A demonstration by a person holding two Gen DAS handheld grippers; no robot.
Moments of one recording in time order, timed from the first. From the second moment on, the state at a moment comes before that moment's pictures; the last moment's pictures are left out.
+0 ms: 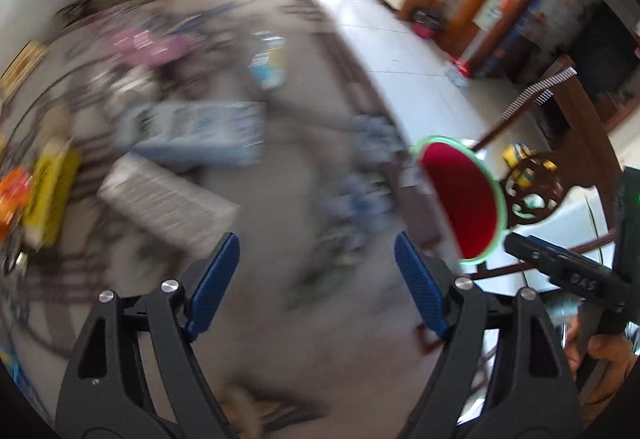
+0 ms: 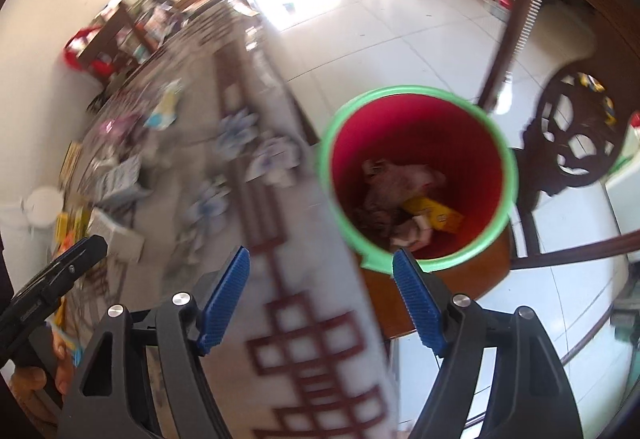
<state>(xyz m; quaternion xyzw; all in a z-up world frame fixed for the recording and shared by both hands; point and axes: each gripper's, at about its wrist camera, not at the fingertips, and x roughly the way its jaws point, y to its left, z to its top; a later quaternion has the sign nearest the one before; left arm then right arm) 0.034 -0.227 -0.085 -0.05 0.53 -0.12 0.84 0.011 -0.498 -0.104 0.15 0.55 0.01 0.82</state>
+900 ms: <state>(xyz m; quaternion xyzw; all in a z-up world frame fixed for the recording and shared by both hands) 0.023 0.018 -0.102 -0.11 0.53 -0.02 0.84 0.115 -0.192 -0.161 -0.14 0.61 0.16 0.77</state>
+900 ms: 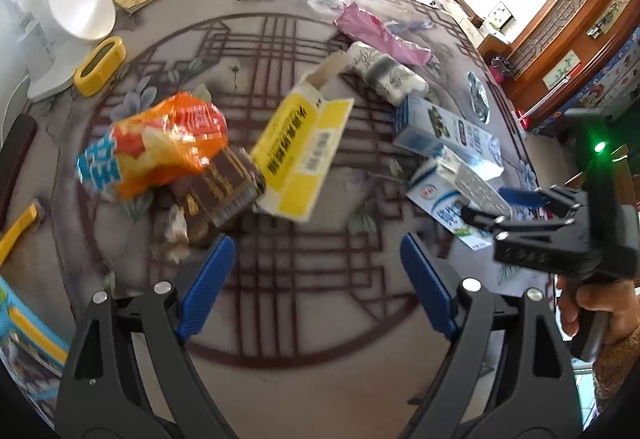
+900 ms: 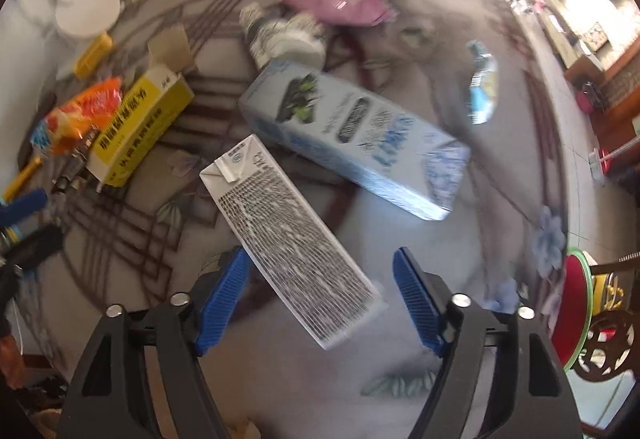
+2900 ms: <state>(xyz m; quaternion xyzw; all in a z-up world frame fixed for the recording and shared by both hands) 0.032 -0.042 -0.073 -0.08 0.50 -0.11 0.85 0.012 -0.254 -0.098 0.06 0.57 0.09 0.81</state>
